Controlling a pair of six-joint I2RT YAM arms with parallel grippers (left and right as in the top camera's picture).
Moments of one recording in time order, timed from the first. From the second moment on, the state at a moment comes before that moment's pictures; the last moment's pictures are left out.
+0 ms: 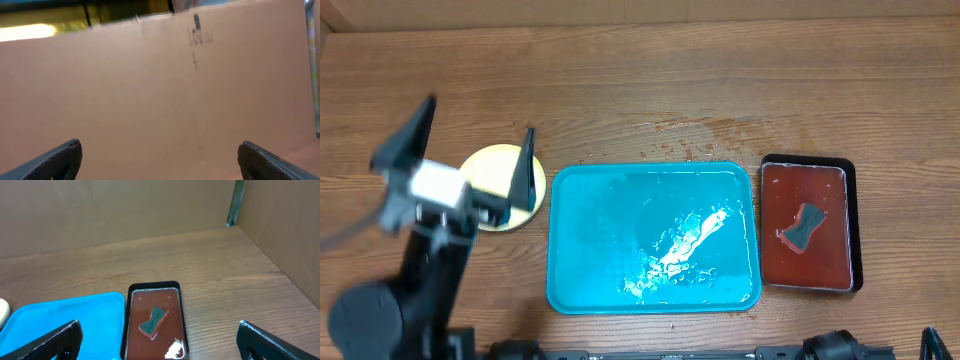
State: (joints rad) left arm 0.04 0.59 0.93 0.00 0.34 0.09; right arm 0.23 0.43 1.70 -1.64 0.30 0.20
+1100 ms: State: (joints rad) left arm -0.06 0.03 0.10 0.50 0.29 0.08; right arm 0.23 0.43 1.70 -1.64 0.30 0.20
